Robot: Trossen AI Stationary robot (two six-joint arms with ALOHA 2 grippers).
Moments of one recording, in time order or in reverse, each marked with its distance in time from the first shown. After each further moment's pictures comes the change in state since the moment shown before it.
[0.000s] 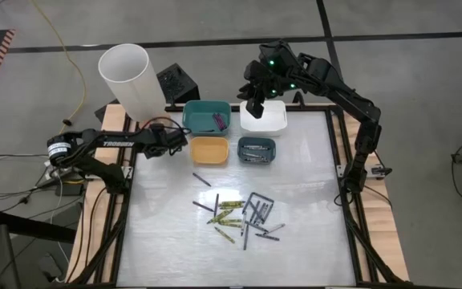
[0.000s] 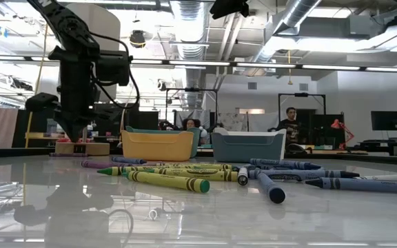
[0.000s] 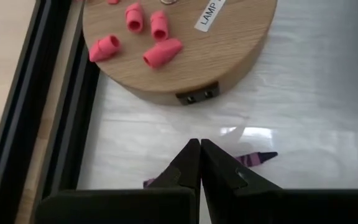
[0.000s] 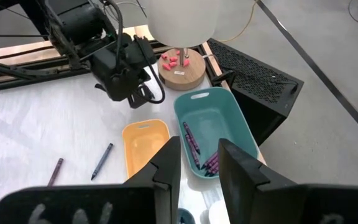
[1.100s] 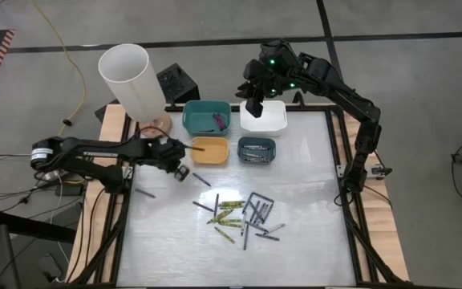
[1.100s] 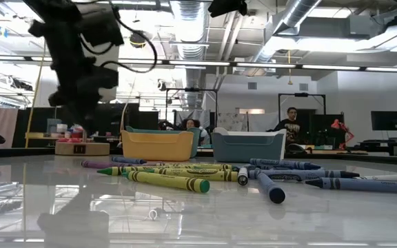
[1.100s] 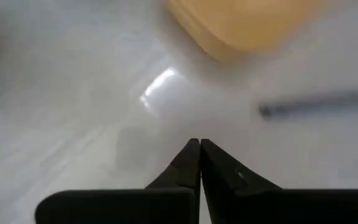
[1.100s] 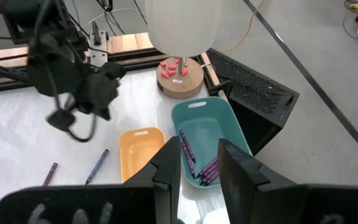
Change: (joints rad) left arm -0.258 -0.219 -0.010 0.066 0.449 0.525; right arm -0.001 0.000 0.000 0.034 -0.001 -0.034
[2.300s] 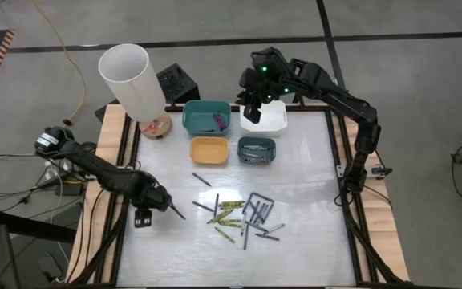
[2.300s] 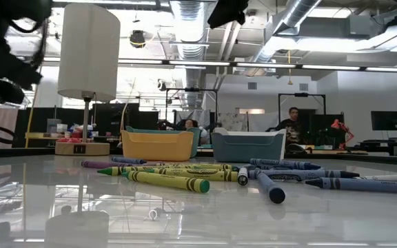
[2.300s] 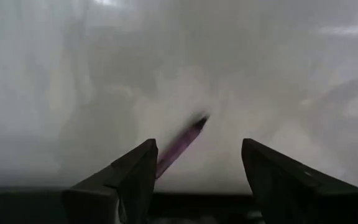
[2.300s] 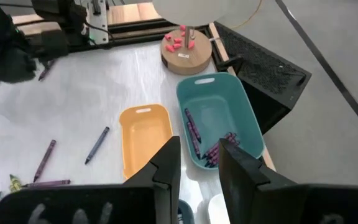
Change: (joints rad) left arm -0.641 0.024 -0.001 -0.390 0.359 -0.005; right arm 0.011 0.001 -0.092 0.001 -0.001 -0.018
